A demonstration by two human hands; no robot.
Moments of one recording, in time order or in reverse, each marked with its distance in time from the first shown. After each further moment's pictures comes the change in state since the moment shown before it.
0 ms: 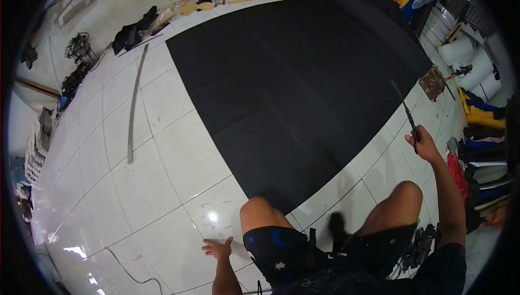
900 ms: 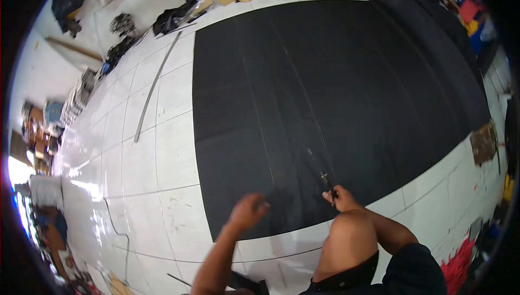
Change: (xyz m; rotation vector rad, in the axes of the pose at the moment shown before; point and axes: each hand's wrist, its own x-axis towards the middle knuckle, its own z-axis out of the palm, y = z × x) left_hand -0.215 0.437 0.058 -0.067 -0.104 0.784; right_hand 0.177 0.099 0.316 0.481 -0.774 -0.060
